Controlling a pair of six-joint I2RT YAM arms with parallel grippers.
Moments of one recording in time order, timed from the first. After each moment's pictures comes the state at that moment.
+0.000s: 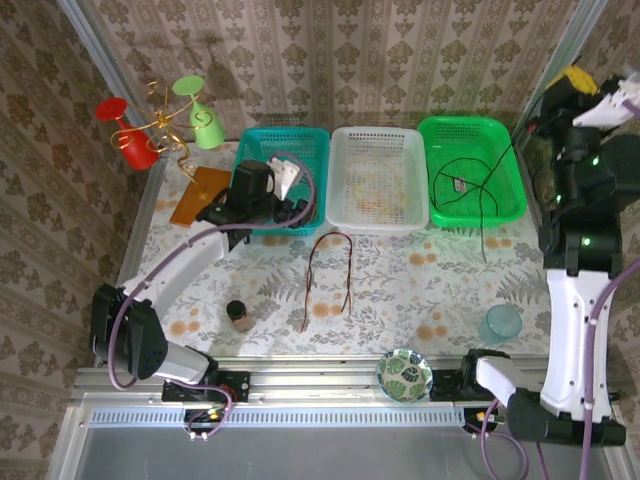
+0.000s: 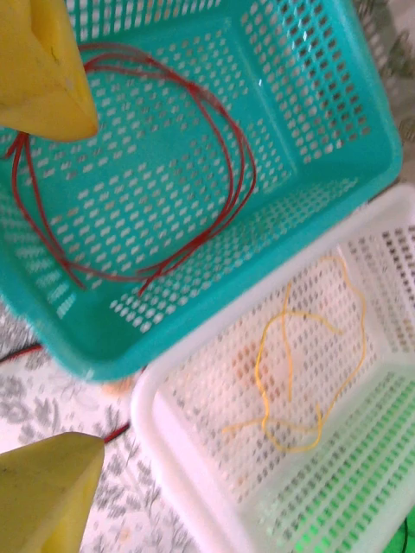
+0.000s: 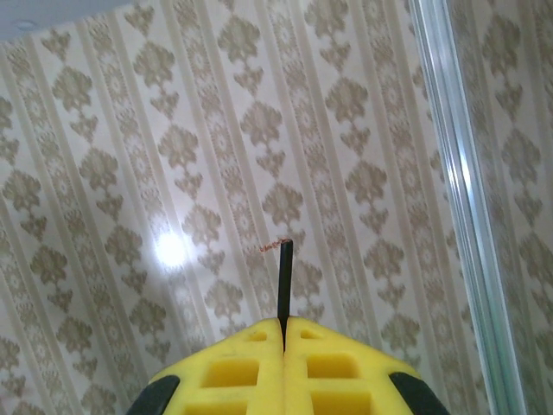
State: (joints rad) left arm -0.54 1.42 1.14 -0.33 0.12 0.07; right arm -0.17 1.08 1.58 -0.13 -0.02 0.25
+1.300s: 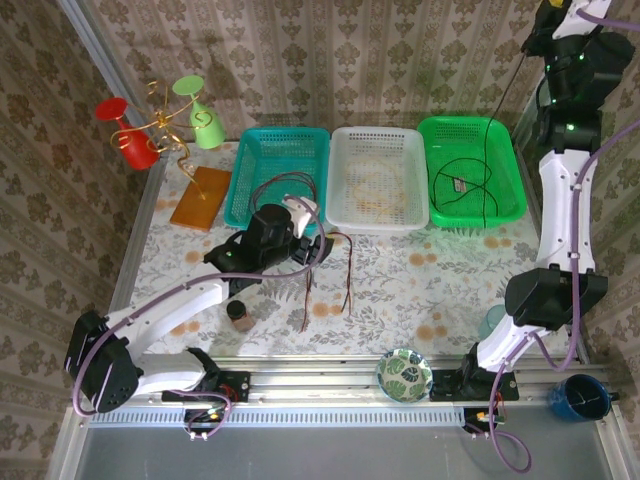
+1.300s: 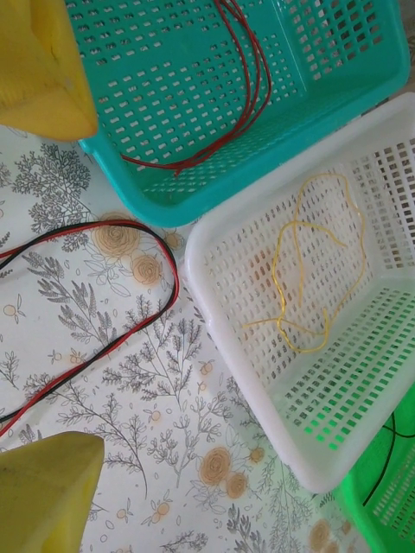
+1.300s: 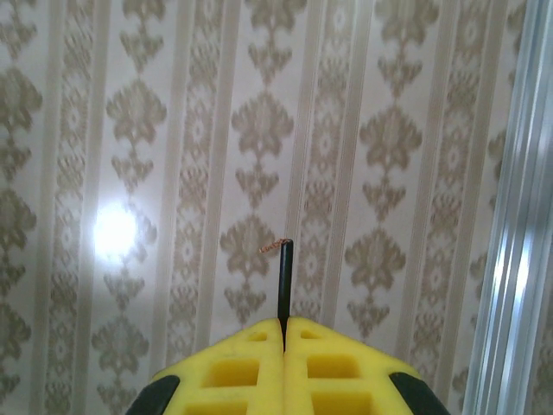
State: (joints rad) left arm -0.81 1.22 0.91 -0.21 -0.06 -0.09; right arm -0.25 1.70 2.06 0.10 -0.19 -0.05
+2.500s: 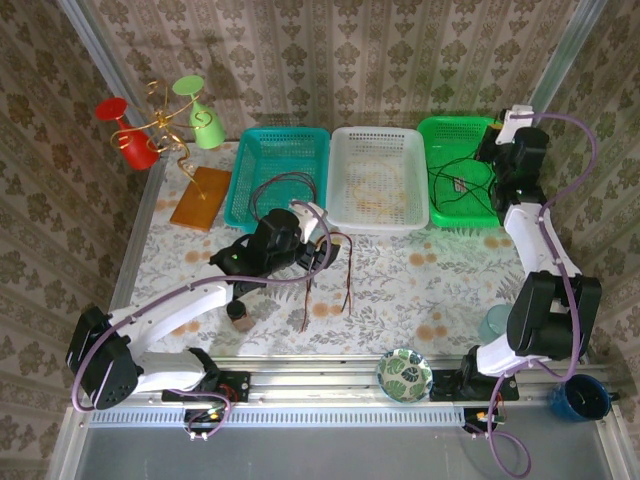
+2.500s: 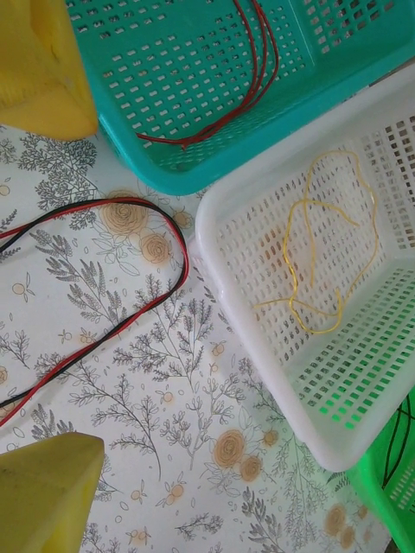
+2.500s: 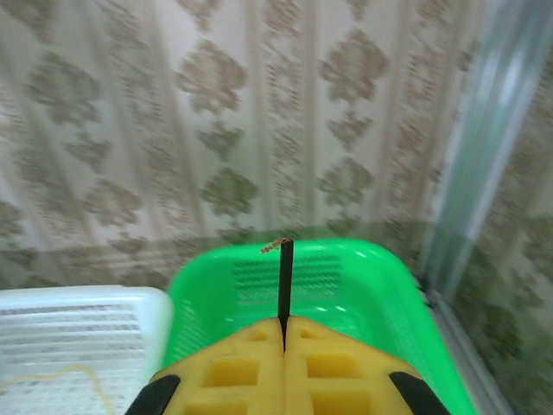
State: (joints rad) left arm -0.86 1.24 0.91 -0.22 -0.08 -0.10; right arm -0.20 1.50 1.18 0.15 0.01 0.02
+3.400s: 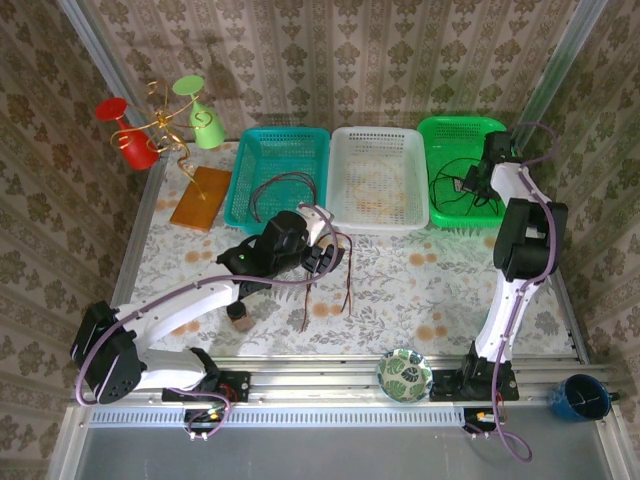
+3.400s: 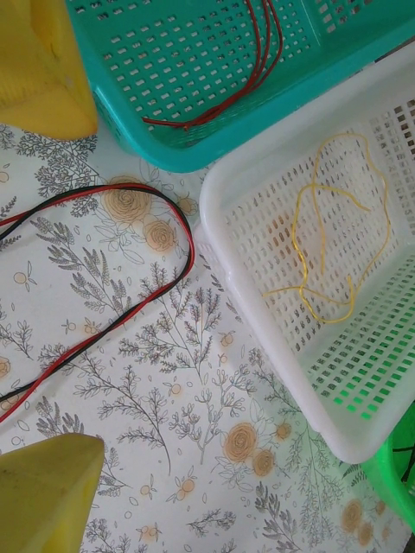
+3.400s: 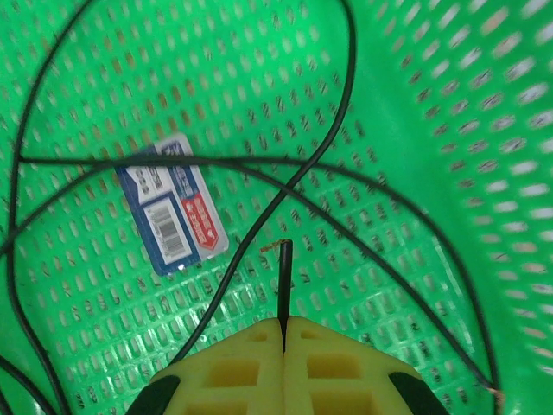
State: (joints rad) left arm -0.89 1.27 0.92 -0.22 -0.10 -0.10; right arm -0.22 2.13 1.68 -0.62 0.09 0.27
